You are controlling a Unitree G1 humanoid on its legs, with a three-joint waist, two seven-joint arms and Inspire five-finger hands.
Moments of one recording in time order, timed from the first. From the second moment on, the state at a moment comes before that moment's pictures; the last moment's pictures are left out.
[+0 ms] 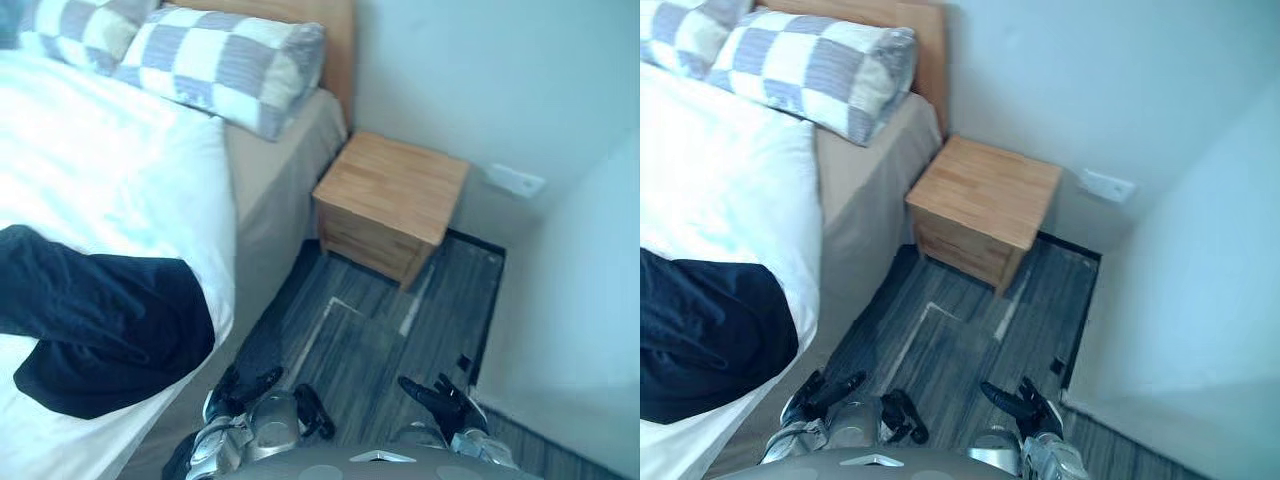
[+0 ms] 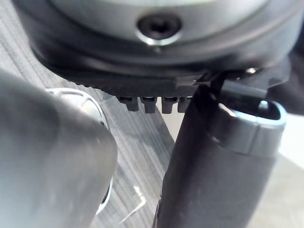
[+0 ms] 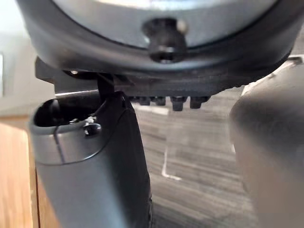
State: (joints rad) left arm 0.10 0.00 0.29 0.97 -0.31 -0.15 -0.01; right arm 0.09 -0.10 -0.27 1.01 0.21 -0.15 0.26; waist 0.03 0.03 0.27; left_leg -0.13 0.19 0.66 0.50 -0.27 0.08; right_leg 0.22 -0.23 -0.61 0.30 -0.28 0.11
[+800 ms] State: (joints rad) left arm 0.15 -0.04 0.41 1.03 -0.21 -0.11 0.02; right arm 0.09 -0.08 -0.16 1.02 0.42 -0.13 0.16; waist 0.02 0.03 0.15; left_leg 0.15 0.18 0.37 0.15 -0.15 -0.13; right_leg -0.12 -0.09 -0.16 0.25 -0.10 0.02
